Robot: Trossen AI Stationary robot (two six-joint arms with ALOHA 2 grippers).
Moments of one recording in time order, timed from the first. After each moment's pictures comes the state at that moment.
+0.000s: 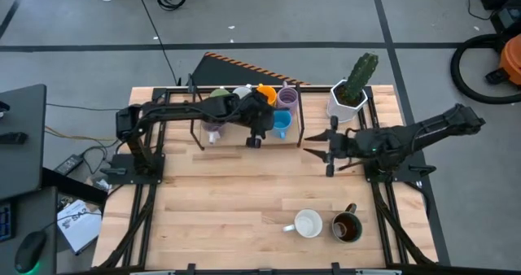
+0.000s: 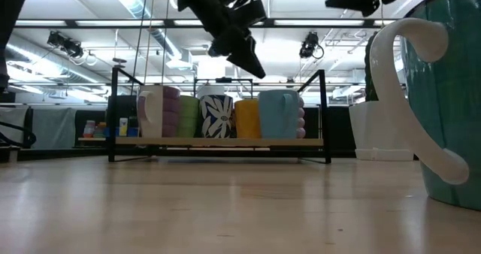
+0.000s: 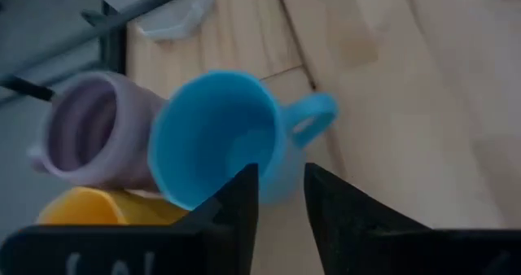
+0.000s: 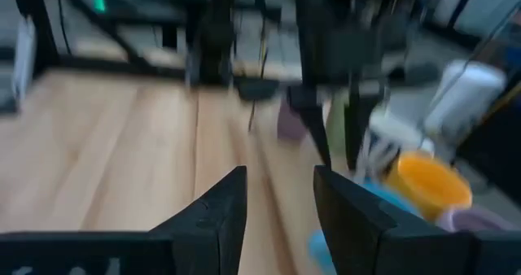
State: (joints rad) left arm 0.23 1.79 1.47 -0.46 -0.02 0.52; right arm 0.26 0.85 0.64 -0.05 0.45 -0.09
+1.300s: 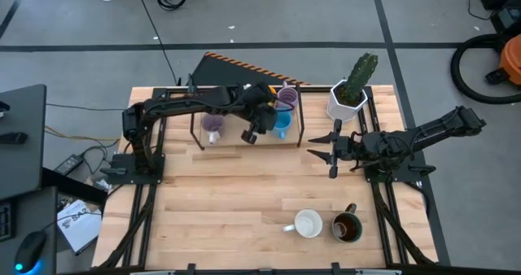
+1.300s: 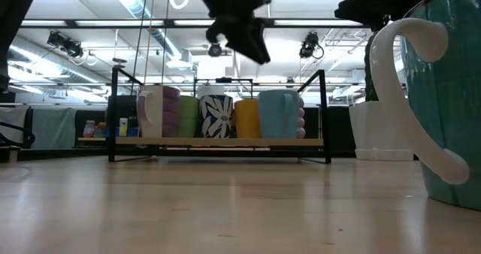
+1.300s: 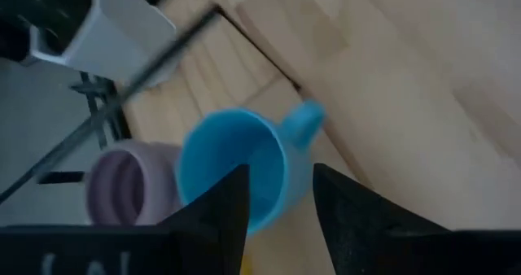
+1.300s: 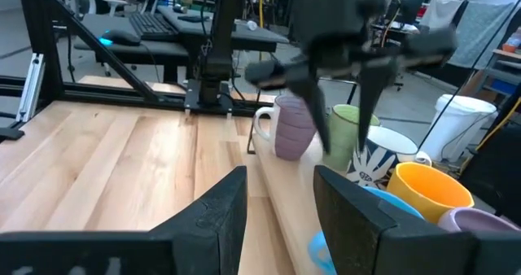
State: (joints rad) left arm 0.25 1.85 1.71 -0.70 0.06 0.85; right arm 0.26 0.74 0.42 0.20 0.45 -0.13
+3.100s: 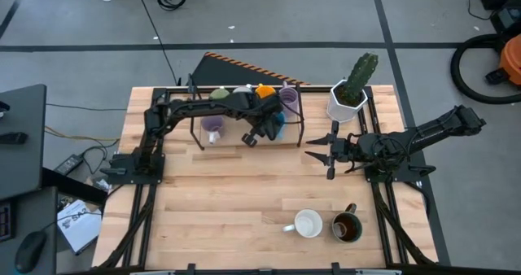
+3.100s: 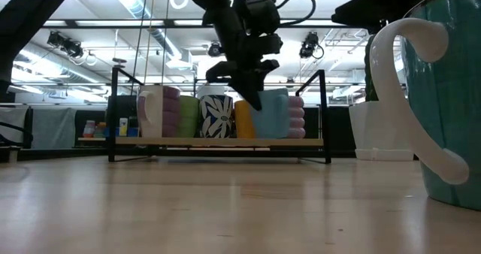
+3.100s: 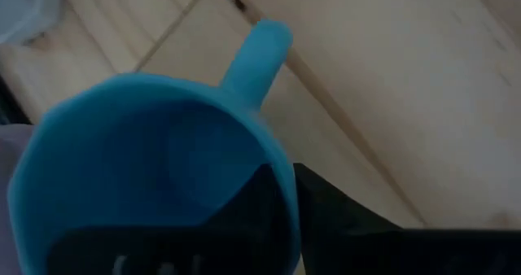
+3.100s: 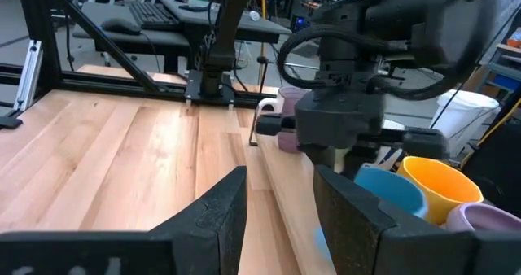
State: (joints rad) left arm 0.25 2.07 1.78 -0.83 0.02 0.98; right arm 0.26 0.79 0.42 0.22 0.45 -0.13
